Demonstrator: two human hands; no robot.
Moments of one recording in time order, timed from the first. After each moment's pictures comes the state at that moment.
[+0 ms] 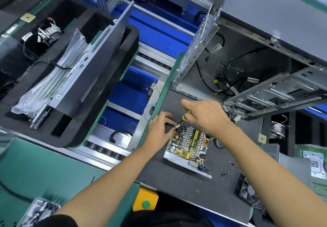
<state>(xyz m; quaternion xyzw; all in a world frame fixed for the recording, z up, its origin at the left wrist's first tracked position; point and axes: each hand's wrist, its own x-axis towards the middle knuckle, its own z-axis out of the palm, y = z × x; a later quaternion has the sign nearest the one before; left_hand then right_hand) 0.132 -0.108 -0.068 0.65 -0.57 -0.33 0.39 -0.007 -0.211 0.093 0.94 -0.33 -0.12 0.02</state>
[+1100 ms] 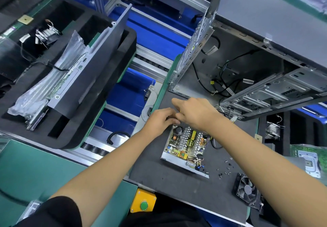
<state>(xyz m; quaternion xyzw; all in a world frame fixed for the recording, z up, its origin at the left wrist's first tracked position) 0.150 -0.151 -0.047 0.56 -0.62 -0.41 0.38 0.012 -0.223 0.082 0.93 -0.32 -0.16 -0.05</state>
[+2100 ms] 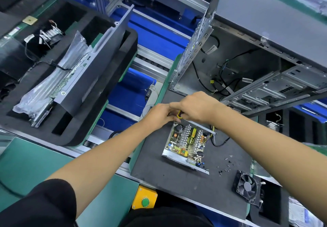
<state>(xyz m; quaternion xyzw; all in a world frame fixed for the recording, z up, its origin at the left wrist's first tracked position) 0.159 -0.163 -0.028 0.56 -0.65 -0.41 0.31 0.020 -0.231 0.105 0.96 -0.17 -0.23 0.04</state>
